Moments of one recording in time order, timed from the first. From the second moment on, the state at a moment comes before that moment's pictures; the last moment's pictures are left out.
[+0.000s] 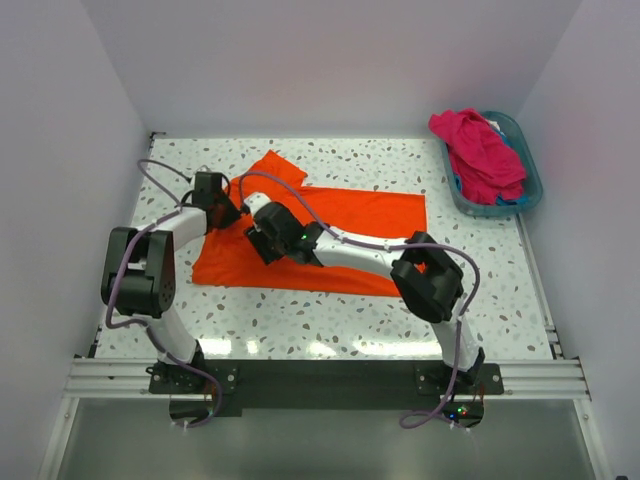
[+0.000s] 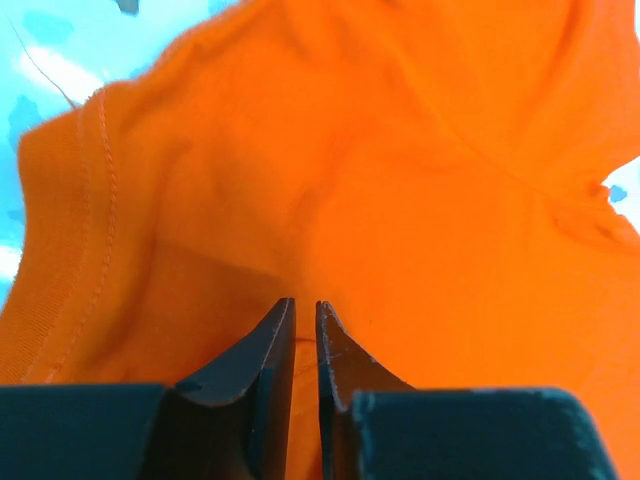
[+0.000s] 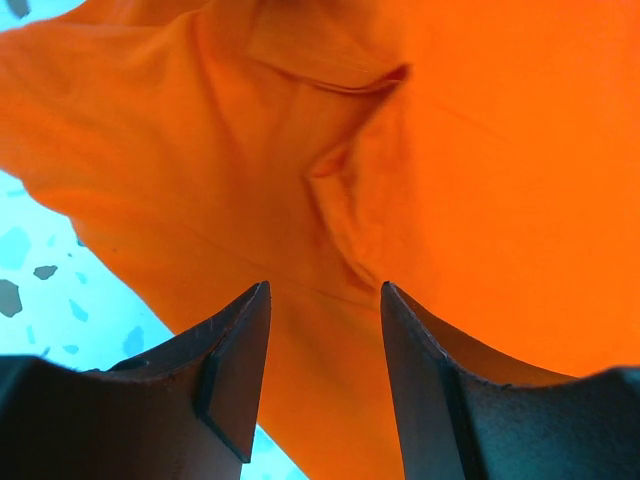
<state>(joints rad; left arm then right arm) -0.09 1.75 1.00 -0.10 -0.06 -0.70 1.00 2.07 1.57 -0.23 0.19 0.18</state>
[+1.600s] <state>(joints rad) -0.02 1.47 0.75 -0.07 0.02 -0.72 0.99 2.36 1.82 -0.25 0.52 0.25</state>
